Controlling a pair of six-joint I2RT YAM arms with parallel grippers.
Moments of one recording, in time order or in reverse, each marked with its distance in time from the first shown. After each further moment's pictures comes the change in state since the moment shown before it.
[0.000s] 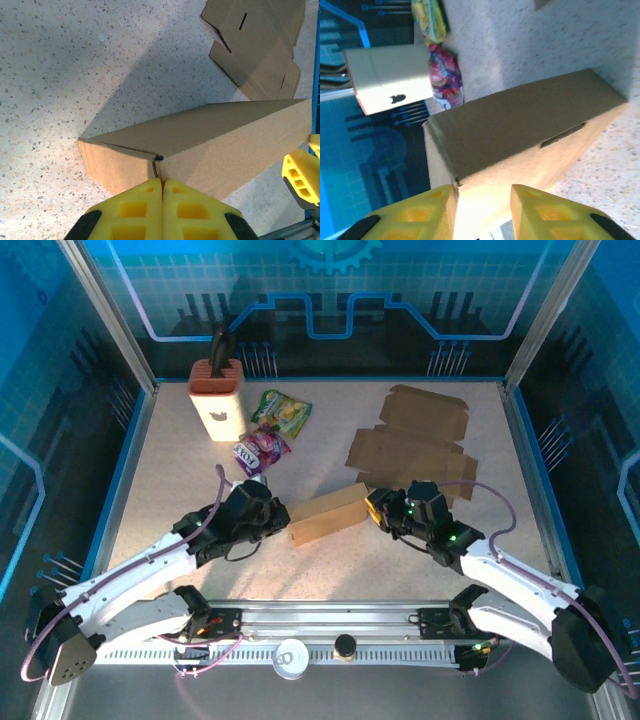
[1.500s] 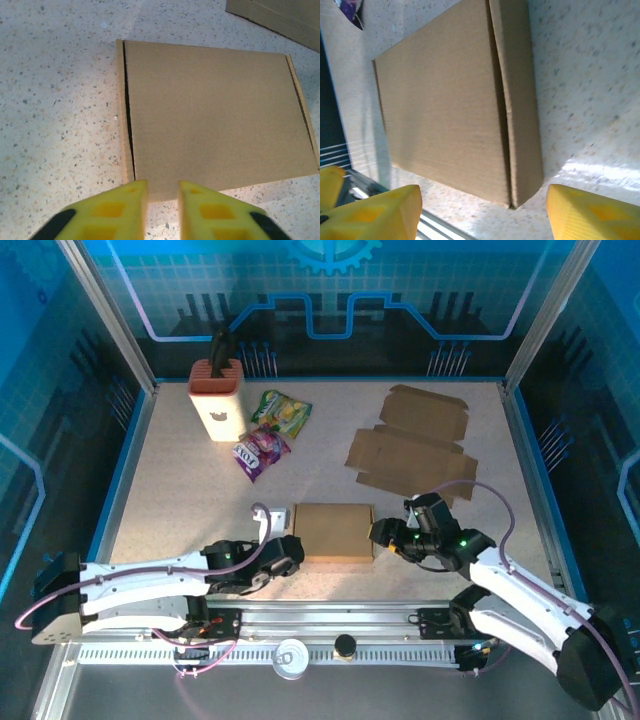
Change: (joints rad) left arm -0.438 0.047 -0.104 0.001 -0.454 0.023; right arm -0.040 -0.084 0.001 -0.422 -0.178 -0.593
